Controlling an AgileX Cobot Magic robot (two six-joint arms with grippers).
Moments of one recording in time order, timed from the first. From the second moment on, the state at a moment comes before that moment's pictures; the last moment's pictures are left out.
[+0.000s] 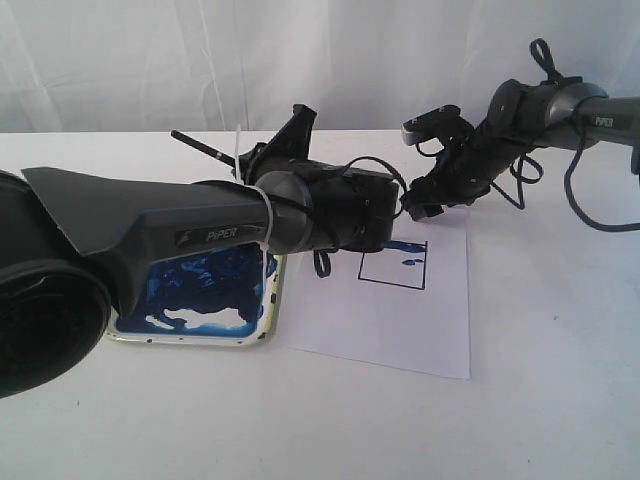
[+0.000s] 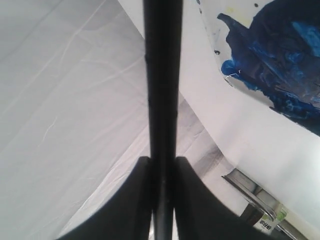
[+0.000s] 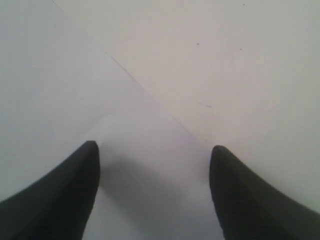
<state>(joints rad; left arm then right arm) -0.92 2.31 -1.84 1.28 1.31 0.36 0.14 2.38 -1.84 0.29 0.66 -0.59</state>
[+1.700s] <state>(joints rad) -0.92 2.32 -1.84 1.24 1.31 0.29 0.14 2.38 -1.84 0.28 0.66 -0.59</state>
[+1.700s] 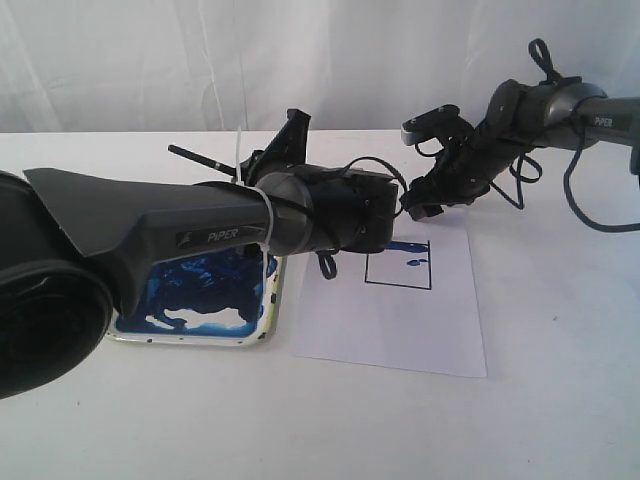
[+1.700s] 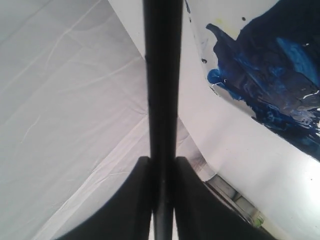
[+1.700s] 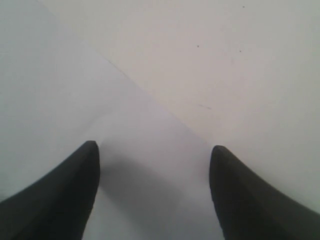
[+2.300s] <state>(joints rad) -0.92 2.23 -1.68 1.28 1.31 0.20 0.14 2.38 -1.84 0.28 0.66 -0.59</state>
